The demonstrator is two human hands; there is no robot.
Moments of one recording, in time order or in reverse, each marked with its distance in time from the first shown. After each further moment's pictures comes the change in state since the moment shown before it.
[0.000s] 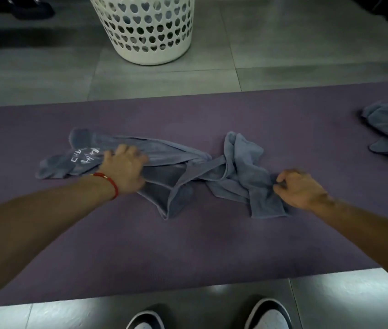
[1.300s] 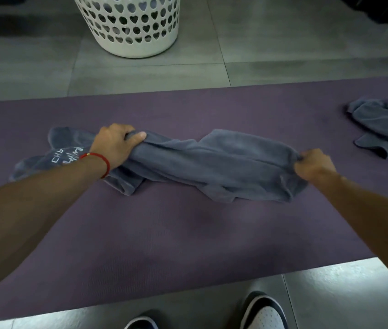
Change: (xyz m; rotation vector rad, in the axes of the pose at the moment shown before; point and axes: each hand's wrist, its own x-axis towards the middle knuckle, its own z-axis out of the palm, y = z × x) left_hand 0.051 -0.010 -0.016 -0.706 0.301 -0.057; right_hand 0.027 0.017 -0.045 0.169 0.156 0.350
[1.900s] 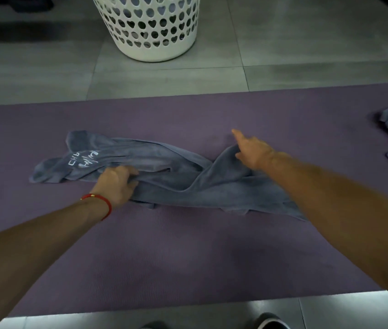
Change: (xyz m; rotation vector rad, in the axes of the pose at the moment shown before) left_hand -0.054 -0.042 0.026 0.207 -0.140 -0.135; right_hand 0.017 -0.153 0.054 -0.384 -0.191 -0.599
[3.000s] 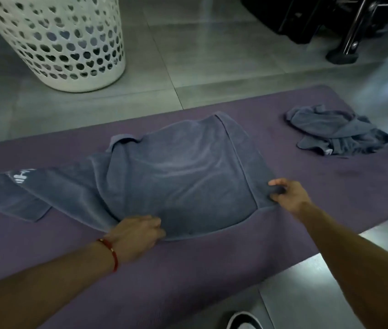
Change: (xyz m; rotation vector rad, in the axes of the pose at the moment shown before) left_hand -0.019 0.099 0.070 0.332 -0.125 1.019; right_hand -0.155 0.195 0.086 0.860 0.400 0.549
